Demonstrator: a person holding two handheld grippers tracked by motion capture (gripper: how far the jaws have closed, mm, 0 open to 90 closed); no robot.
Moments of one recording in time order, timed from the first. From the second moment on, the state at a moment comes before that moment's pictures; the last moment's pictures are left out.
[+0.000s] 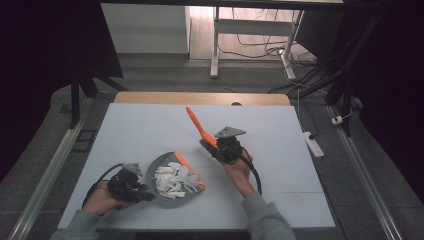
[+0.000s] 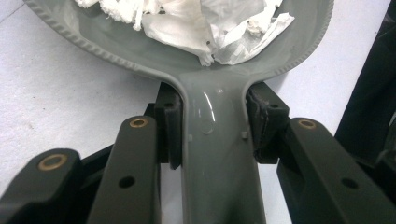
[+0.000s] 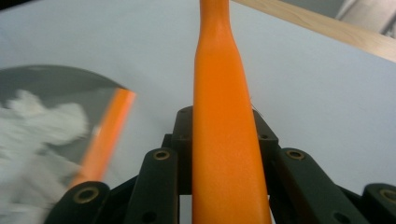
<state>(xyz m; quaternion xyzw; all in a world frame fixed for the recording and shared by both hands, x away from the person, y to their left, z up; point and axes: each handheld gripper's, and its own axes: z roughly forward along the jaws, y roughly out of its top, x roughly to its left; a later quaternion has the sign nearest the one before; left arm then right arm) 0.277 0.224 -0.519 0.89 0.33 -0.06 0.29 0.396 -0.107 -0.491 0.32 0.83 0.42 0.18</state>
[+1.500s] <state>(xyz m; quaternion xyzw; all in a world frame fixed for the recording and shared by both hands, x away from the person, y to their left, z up) 0.278 0.219 -0.521 0.89 0.34 -0.06 0.29 0.362 -0.049 -0.512 0.29 0.85 0.42 0.11</state>
